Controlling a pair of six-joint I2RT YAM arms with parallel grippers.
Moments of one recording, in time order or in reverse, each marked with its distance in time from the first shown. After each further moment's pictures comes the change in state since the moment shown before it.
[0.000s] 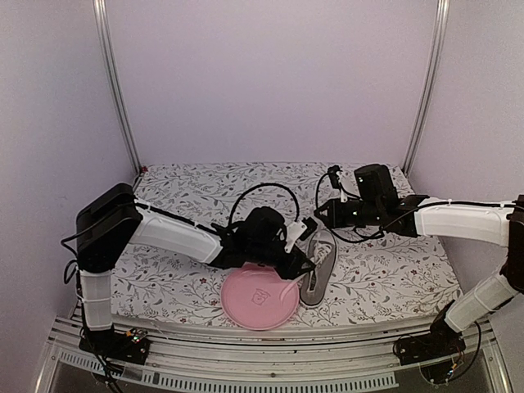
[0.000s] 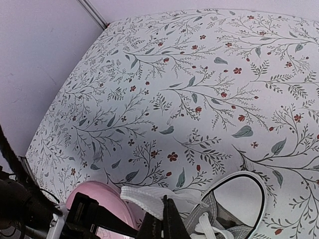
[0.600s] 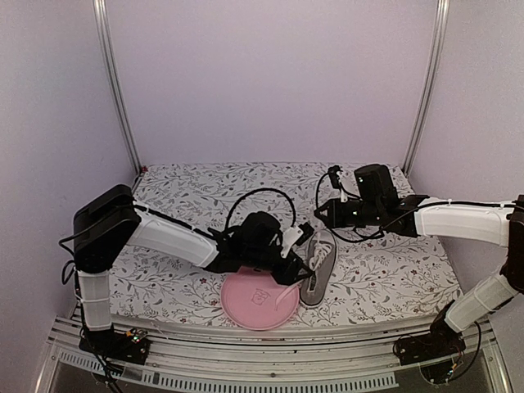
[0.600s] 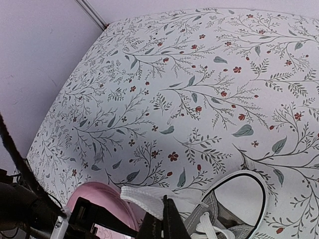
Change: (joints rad) left arm -0.004 -0.024 -0.066 0.035 0.024 -0.018; right arm 0.000 0.000 0.000 0.000 0.000 0.011
